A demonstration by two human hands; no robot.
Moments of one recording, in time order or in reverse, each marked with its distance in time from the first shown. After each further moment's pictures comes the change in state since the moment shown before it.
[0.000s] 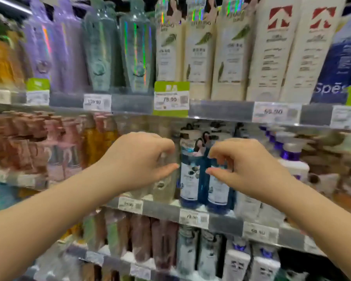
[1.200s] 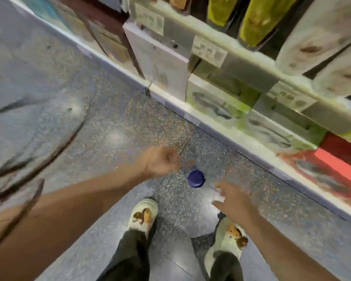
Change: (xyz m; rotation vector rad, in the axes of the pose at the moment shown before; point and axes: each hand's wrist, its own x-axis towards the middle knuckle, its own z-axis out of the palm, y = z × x) left_hand -0.678 0.131 0.489 -0.791 -1.257 -1.181; right_hand -0.487 -0.177 0.698 0.467 -1.440 0.632
